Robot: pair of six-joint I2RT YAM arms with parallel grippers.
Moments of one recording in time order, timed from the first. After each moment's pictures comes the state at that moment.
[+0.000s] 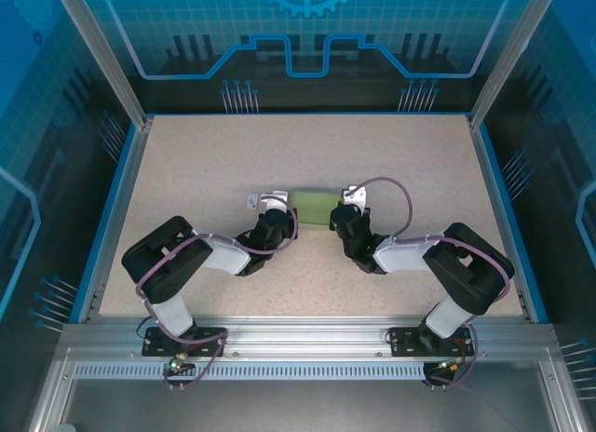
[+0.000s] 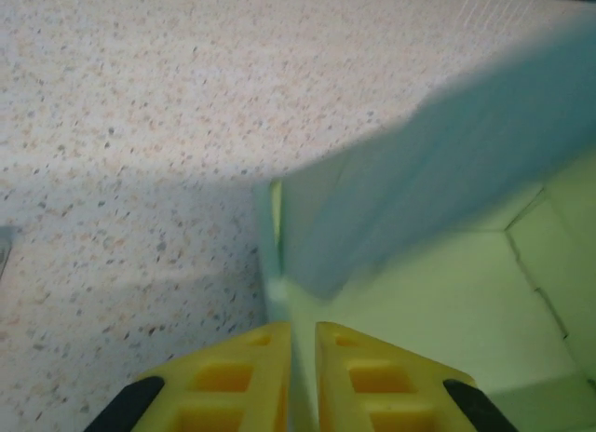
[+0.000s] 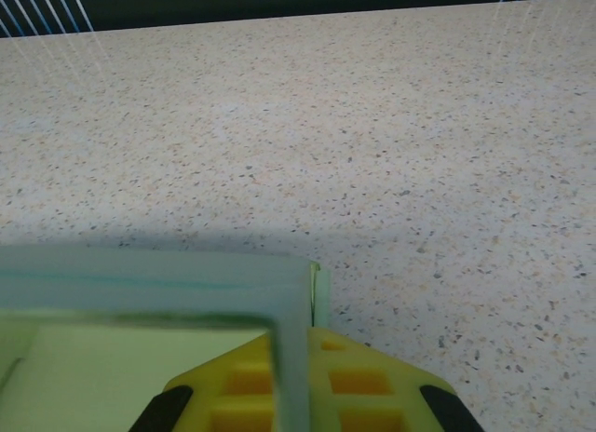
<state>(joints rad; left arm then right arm) -0.72 1.74 0.59 0.67 -0.42 -0.42 0.75 1.61 0.60 0.48 0.68 0.43</state>
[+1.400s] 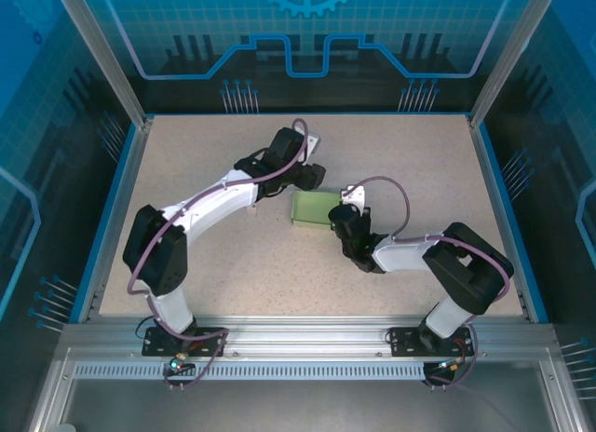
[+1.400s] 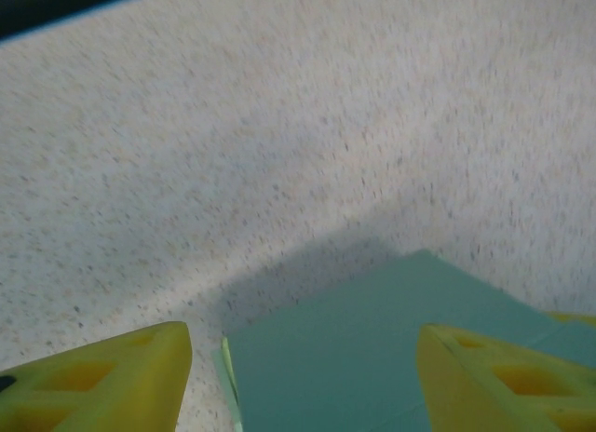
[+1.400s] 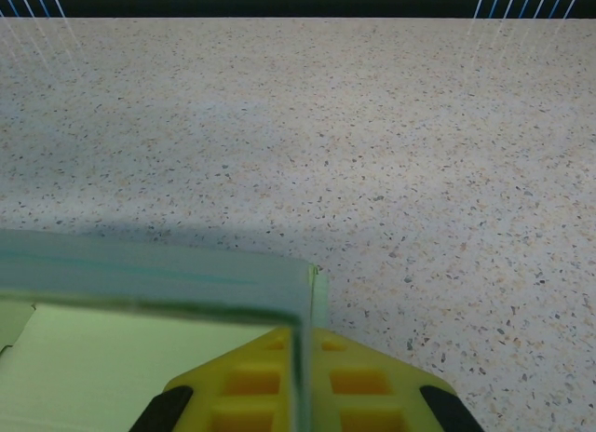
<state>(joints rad) -0.59 1.79 1.47 -0.43 -0.04 -0.14 0.75 1.62 0.62 0.45 0.73 0.38</state>
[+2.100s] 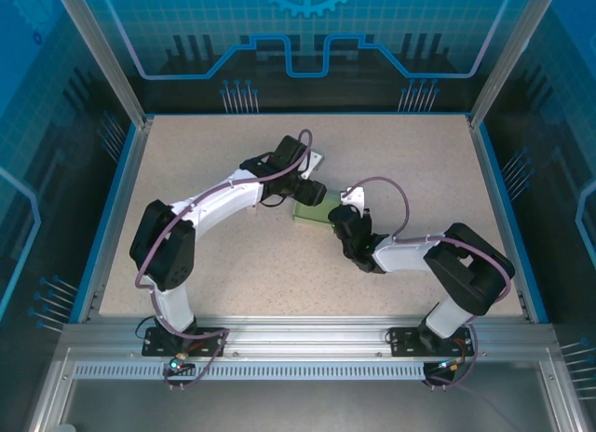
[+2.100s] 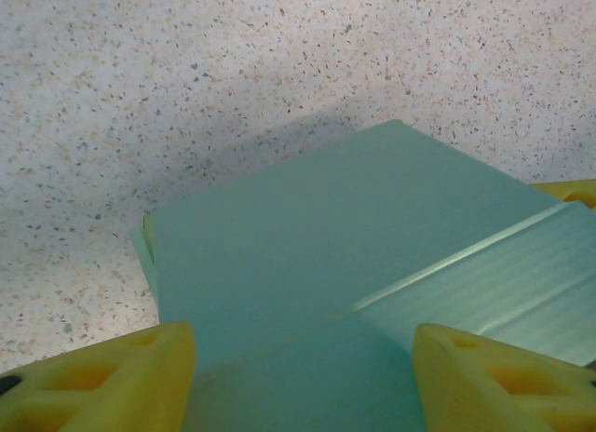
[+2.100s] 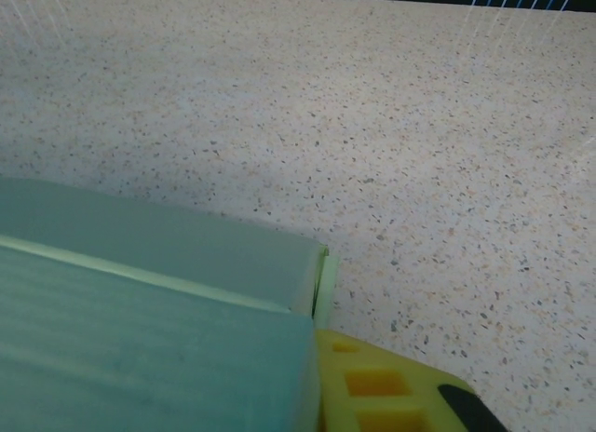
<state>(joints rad) -0.60 1.83 1.45 -0.54 0.11 -0.13 0.75 1.60 0.62 0.38 0.73 0.36</state>
